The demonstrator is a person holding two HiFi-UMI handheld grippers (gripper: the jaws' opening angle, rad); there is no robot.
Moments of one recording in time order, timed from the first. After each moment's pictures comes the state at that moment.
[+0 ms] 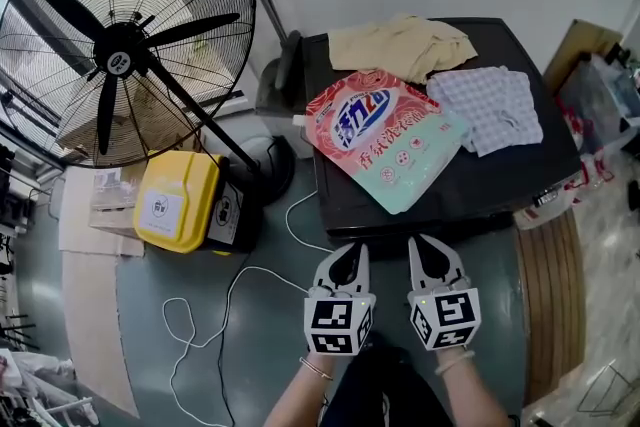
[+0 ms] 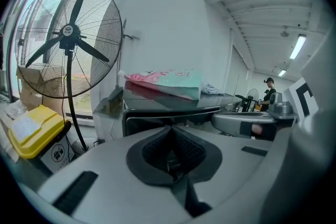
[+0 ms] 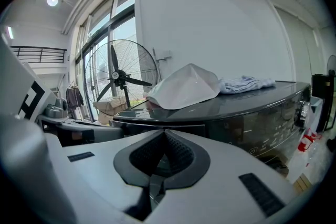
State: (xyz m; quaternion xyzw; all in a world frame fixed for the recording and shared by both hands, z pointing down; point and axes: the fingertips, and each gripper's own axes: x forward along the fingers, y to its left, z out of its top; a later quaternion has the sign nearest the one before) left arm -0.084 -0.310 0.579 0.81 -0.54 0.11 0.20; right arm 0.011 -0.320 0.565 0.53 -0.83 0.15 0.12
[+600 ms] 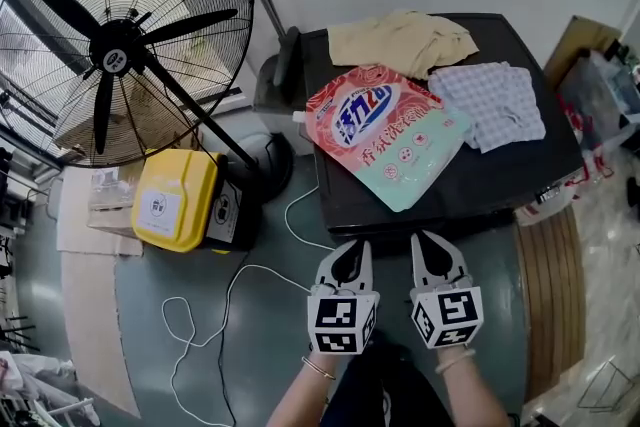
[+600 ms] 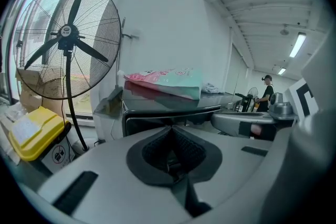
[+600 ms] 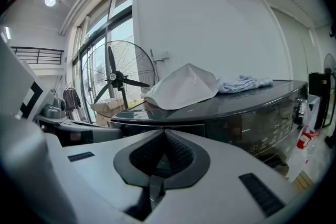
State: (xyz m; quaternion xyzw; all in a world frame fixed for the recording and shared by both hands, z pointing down) left arm -0.084 -0.313 0.579 0.81 -0.54 0.11 0.19; right arm 0.010 -0.322 0.566 0.54 -0.82 0.15 0.11
